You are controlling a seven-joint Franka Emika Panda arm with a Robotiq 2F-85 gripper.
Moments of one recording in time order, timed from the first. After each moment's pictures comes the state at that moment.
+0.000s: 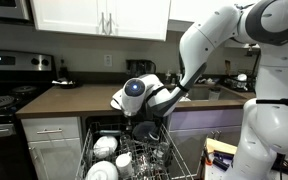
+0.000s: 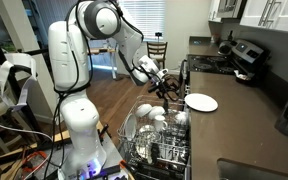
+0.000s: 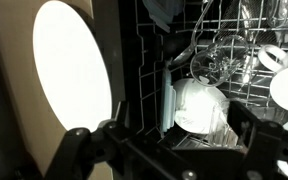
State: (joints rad) arm 0.10 0.13 0.07 -2.32 -1.22 2.46 0.54
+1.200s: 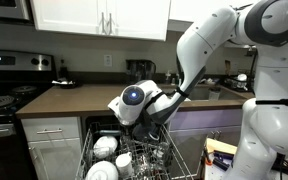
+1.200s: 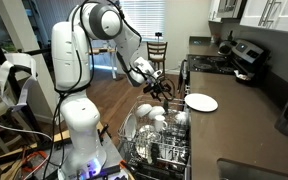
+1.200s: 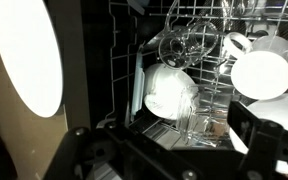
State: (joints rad) arm 0.13 0.17 0.11 -2.33 -1.21 2.48 0.54
